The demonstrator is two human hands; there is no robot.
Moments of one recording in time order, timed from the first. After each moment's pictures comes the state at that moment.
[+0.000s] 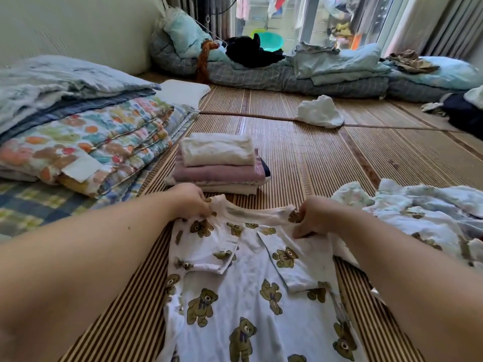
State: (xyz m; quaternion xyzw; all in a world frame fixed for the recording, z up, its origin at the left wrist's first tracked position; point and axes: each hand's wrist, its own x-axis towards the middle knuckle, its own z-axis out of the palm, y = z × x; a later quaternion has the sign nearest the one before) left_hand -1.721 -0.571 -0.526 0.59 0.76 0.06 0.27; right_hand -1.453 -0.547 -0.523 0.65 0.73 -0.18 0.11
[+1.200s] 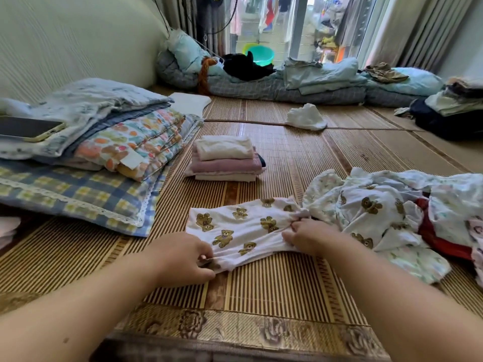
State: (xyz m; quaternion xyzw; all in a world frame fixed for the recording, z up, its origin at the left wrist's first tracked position) left_hand -1.718 -0.773 -0.513 0.80 0.59 -0.07 0.13; right_hand -1.444 -0.684 -0.527 0.64 0.74 -0.17 0.12
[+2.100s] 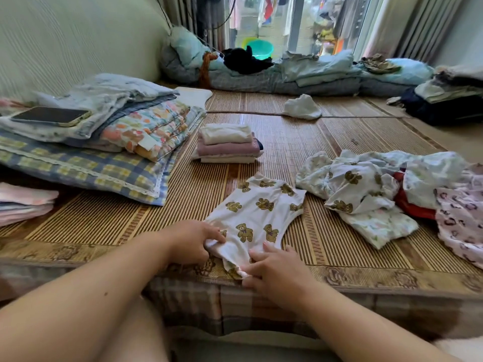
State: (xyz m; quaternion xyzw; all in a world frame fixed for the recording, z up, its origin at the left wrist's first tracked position) left_hand -1.704 -0.839 -0.506 0.77 0.60 -0.04 0.23; right_hand -1.483 -0.861 -0.542 0.45 0.88 -0.10 0.05
